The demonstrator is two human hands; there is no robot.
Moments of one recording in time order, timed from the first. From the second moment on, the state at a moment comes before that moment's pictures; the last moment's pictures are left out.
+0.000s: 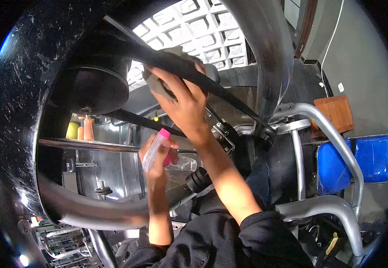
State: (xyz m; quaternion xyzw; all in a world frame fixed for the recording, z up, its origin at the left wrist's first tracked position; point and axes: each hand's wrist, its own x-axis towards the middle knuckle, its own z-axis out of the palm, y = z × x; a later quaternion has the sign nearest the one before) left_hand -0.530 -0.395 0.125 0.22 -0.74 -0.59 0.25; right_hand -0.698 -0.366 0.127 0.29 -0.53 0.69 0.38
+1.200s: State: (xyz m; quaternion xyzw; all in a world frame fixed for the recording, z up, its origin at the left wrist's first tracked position) left_hand -0.541 -0.403 0.113 0.20 -0.72 -0.60 0.27; right_hand -0.711 -0.353 0.123 0.25 -0.47 0.82 0.19
